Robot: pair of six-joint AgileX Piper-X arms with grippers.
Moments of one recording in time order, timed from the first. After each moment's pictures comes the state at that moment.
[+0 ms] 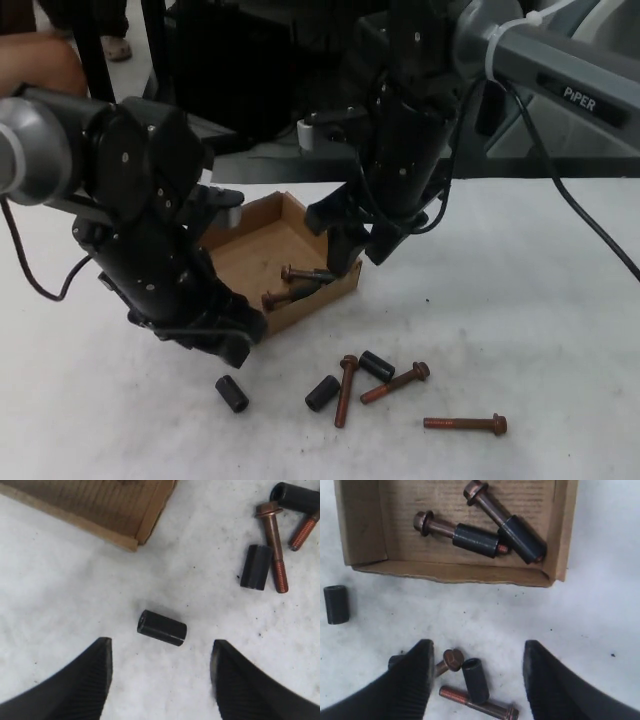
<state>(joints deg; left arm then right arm) -23.8 95.5 -64.7 53.3 12.6 7.7 28.5 127.2 -118.1 79.6 -13.1 -5.8</state>
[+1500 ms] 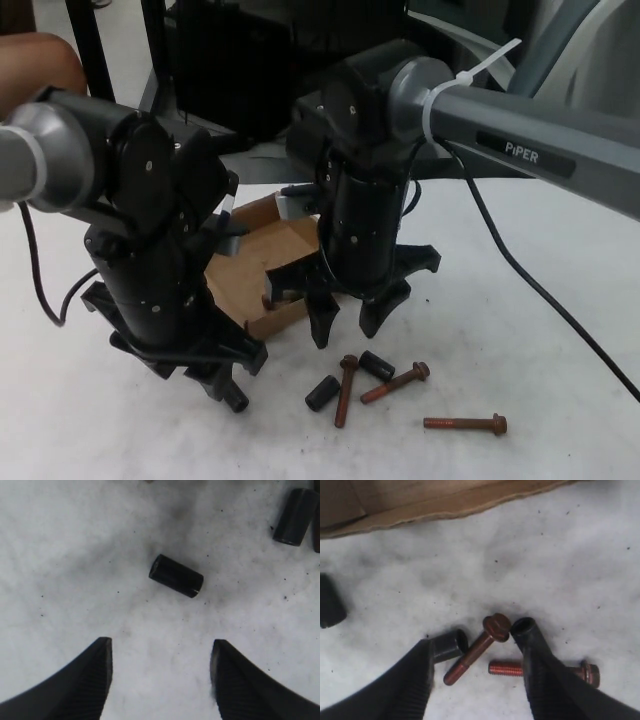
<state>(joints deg) -26.3 95.5 -64.7 59.7 5.9 2.8 35.2 127.2 -110.6 80.8 -8.6 14.4</state>
